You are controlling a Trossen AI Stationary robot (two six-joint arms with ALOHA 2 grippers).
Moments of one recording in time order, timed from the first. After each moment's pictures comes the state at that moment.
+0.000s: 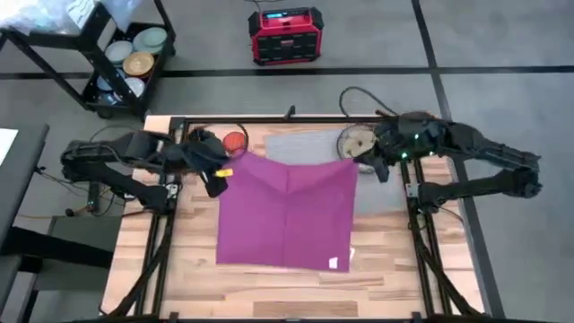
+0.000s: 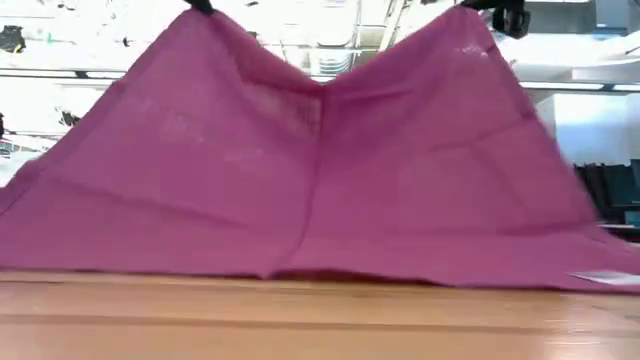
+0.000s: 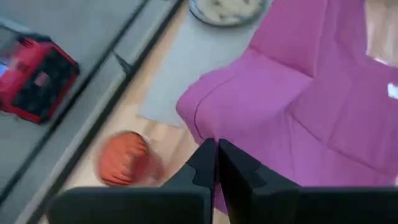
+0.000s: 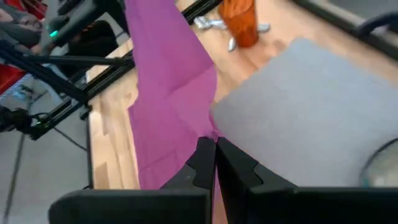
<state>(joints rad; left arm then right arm) -0.08 1.15 1.52 -1.24 -0.50 -0.30 -0.25 0.96 1.27 -0.88 -0.12 0.41</state>
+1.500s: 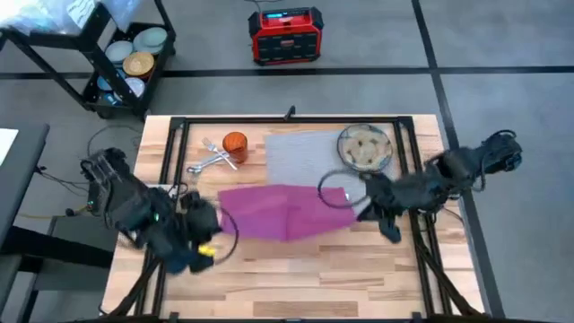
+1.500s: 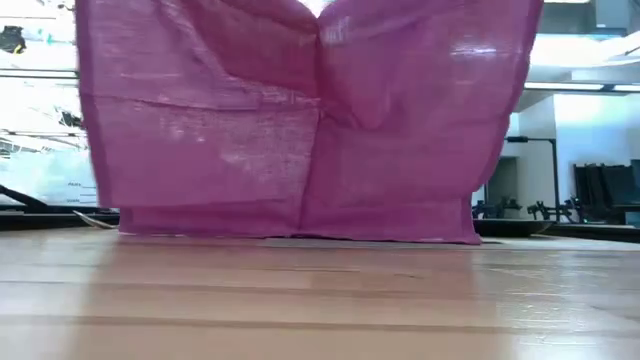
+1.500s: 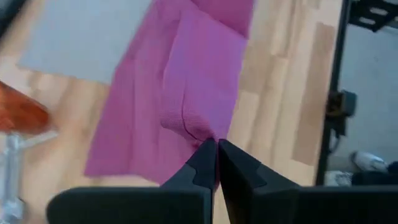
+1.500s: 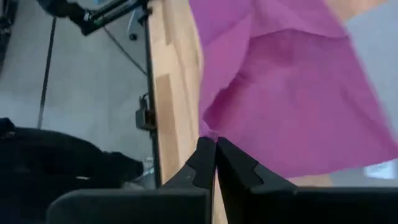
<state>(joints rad) -0.84 1.52 1.79 -1.53 -0.55 -1.11 0.52 1.21 1.46 -1.02 0.12 0.76</state>
